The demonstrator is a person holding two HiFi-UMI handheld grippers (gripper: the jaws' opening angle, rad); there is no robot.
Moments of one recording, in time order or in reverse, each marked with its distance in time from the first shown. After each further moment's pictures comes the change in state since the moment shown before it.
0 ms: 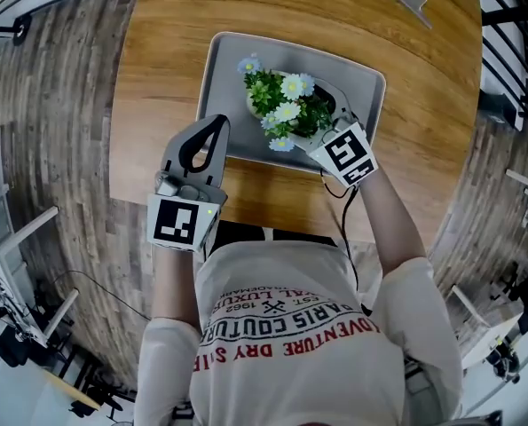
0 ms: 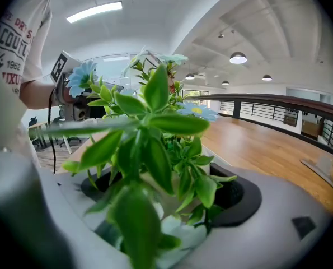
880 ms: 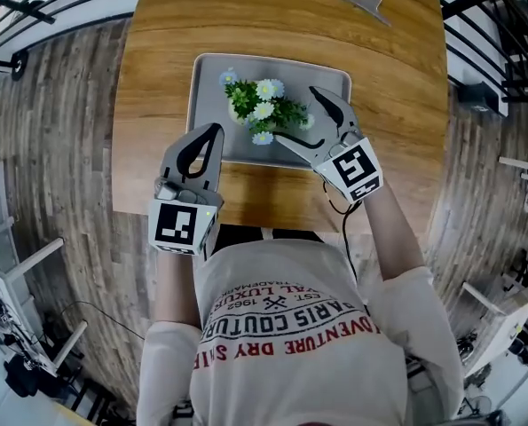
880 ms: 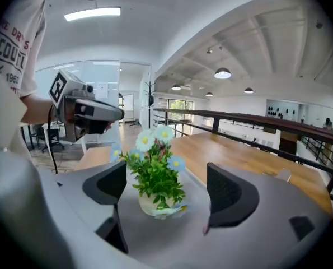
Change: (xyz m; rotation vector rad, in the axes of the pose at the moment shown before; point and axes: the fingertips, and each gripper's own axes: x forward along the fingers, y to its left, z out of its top) left arm -0.011 -0.025 0.028 0.104 -0.048 -0.045; right arm -0.080 -0.005 0.041 0.021 -0.080 -0.170
